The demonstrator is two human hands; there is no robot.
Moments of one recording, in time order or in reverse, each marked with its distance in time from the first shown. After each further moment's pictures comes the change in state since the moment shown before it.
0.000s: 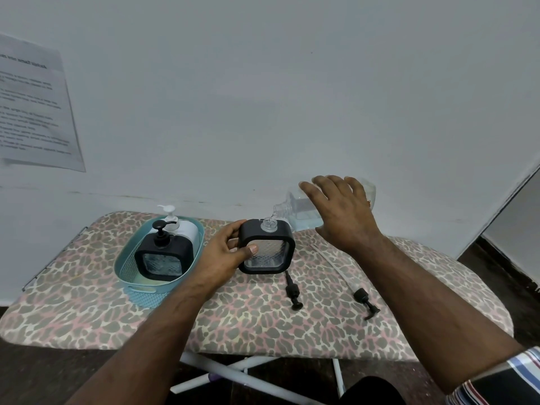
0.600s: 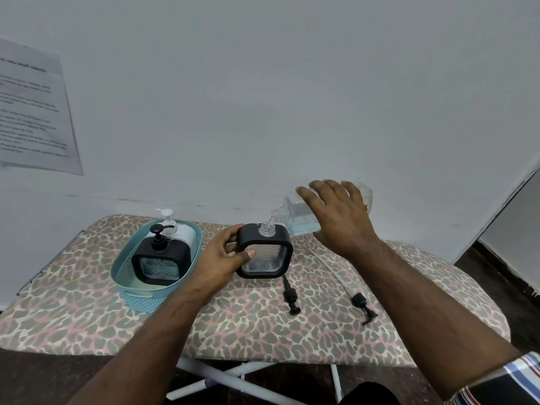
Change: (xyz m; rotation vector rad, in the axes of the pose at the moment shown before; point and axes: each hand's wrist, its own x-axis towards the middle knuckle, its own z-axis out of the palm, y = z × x) left_hand 0.001 -0.002 -0.001 0.006 0.012 0.014; right_hand 0.001 0.000 0.001 -0.017 -0.005 -0.006
